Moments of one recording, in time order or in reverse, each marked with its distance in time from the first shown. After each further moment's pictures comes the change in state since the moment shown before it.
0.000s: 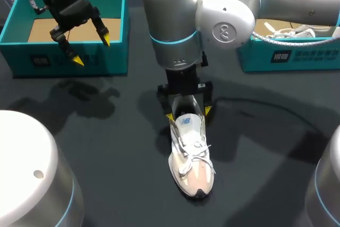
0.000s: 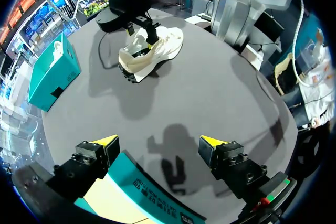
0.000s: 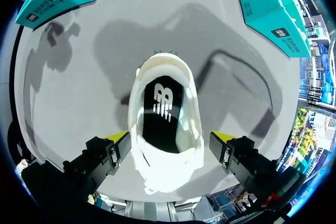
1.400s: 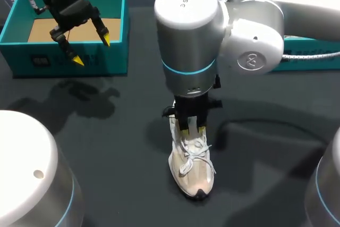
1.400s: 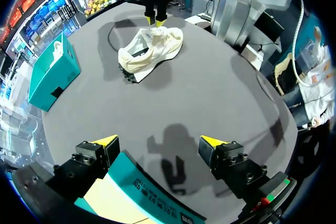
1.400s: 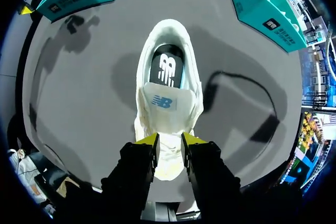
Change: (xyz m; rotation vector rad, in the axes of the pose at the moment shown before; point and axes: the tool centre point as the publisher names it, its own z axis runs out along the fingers) left arm 0.000 0.000 0.000 0.000 0.000 0.000; right arm -0.002 -0.058 -0.004 -0.124 0.061 -0.020
